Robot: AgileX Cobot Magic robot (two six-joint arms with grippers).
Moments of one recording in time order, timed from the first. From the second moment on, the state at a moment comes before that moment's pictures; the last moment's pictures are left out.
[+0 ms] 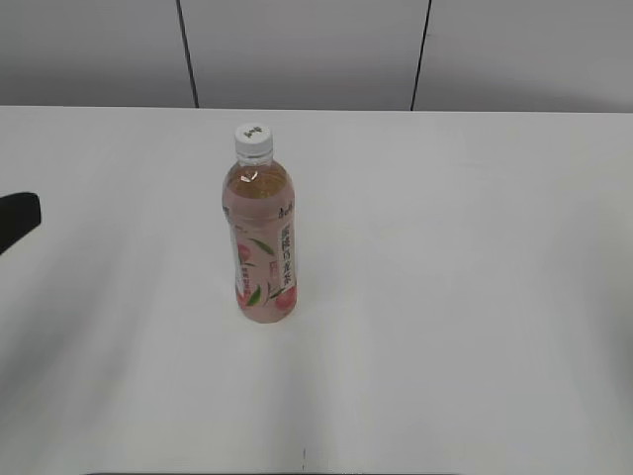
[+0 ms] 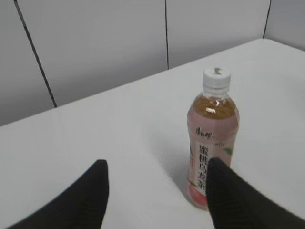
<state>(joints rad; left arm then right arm) -0.49 0.63 -0.30 -0.36 -0.01 0.37 -0.08 0.49 -0.54 0.15 0.66 -0.11</state>
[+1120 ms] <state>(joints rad) -0.49 1.30 -0.16 0.27 -0.85 -0.02 -0.08 0.49 -0.54 0.16 0.66 -0.11</state>
